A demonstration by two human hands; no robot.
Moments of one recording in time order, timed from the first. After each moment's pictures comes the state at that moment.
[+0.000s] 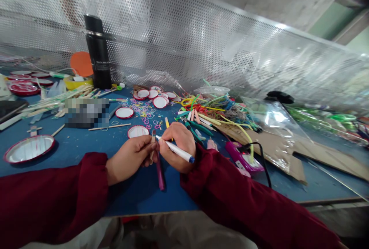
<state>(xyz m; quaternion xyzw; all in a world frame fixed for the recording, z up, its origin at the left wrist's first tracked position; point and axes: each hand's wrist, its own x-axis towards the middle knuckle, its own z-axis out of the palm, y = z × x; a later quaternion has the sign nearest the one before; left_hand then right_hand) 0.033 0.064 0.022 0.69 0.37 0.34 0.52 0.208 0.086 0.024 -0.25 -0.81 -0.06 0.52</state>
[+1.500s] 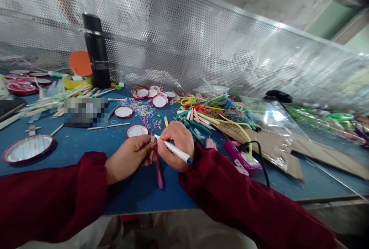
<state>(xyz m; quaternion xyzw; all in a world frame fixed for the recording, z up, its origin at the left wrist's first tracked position) 0.034 0.062 0.024 0.69 0.38 0.34 0.52 0.209 0.084 0.026 -0.26 -0.82 -0.06 0.51</state>
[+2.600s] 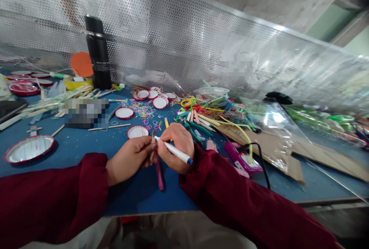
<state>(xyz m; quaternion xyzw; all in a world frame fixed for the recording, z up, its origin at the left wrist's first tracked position) 0.035 0.062 0.023 0.69 0.37 0.35 0.52 0.208 0.085 0.025 -0.25 -0.82 -0.06 0.51</state>
